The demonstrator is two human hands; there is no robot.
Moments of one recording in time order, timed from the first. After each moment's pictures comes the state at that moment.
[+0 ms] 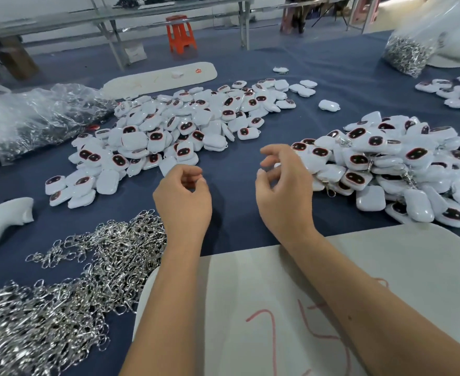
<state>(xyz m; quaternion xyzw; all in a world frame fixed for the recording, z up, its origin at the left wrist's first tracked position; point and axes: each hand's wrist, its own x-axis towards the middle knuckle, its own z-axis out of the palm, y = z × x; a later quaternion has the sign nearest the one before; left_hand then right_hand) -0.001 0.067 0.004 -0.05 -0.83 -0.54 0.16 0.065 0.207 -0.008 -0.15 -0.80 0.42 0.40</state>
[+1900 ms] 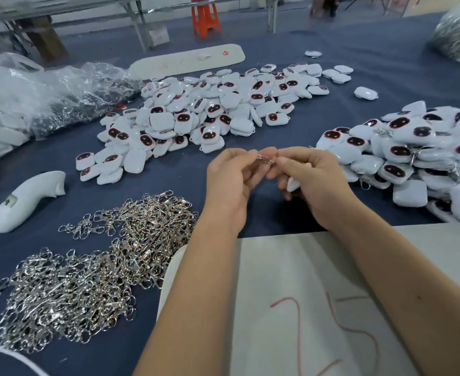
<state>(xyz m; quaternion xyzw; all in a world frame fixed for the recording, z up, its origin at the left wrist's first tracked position) 0.014 0.083 0.023 -0.03 -0.49 -0.85 -0.20 0.058 0.225 -0.006 -0.10 -0.68 0.72 0.14</state>
